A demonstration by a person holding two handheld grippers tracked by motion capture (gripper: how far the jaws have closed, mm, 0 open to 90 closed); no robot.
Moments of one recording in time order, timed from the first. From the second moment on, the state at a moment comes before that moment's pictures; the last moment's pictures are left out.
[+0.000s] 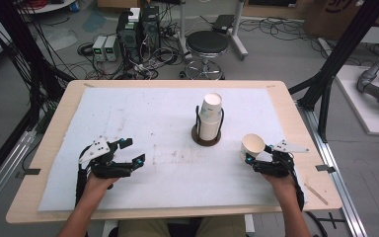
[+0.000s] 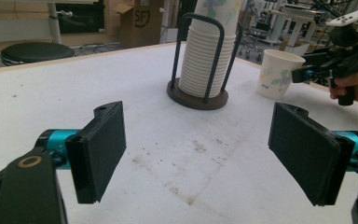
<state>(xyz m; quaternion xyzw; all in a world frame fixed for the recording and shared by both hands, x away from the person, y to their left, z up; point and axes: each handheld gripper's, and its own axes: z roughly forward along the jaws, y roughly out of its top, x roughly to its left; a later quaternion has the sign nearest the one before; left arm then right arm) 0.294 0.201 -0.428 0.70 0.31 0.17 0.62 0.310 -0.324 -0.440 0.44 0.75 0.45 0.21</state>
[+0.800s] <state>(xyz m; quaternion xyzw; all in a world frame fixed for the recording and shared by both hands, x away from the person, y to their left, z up) 0.289 0.211 -0.424 0.69 0.32 0.17 0.63 0.265 -0.310 -0.401 0.36 0.74 0.52 0.21</state>
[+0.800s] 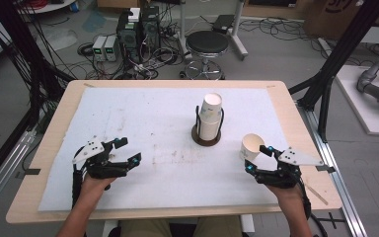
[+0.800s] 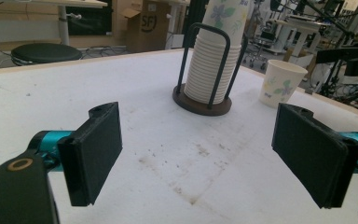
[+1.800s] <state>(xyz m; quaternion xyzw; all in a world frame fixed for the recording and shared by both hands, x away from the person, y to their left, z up) 0.281 0.220 -0.424 0.68 0.33 0.18 0.63 0.263 -0.293 -0.393 0.34 0.75 0.52 0.23</state>
